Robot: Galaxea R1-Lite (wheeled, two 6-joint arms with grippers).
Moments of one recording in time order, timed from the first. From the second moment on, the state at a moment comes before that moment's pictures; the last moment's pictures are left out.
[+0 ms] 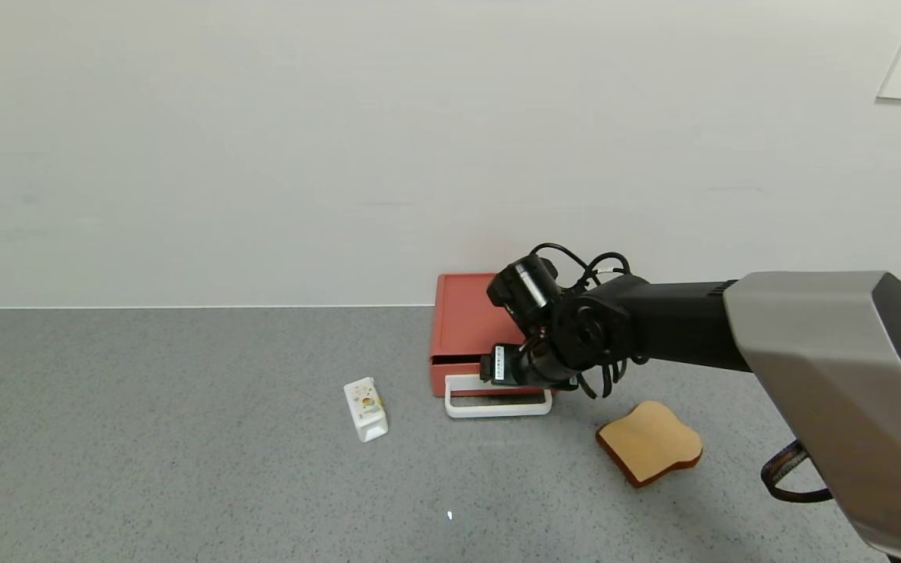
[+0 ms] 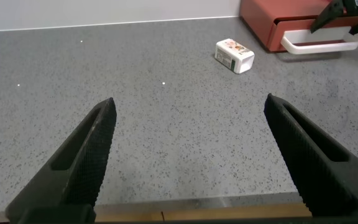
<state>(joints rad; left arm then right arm) 0.00 0.00 0.00 0.00 -0.01 0.00 0.66 2.41 -1.98 0.46 -0.16 0.58</state>
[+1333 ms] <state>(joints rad) 0.00 0.00 0.00 0.00 -0.01 0.00 0.65 2.43 -1.98 0.39 -0.19 0.54</state>
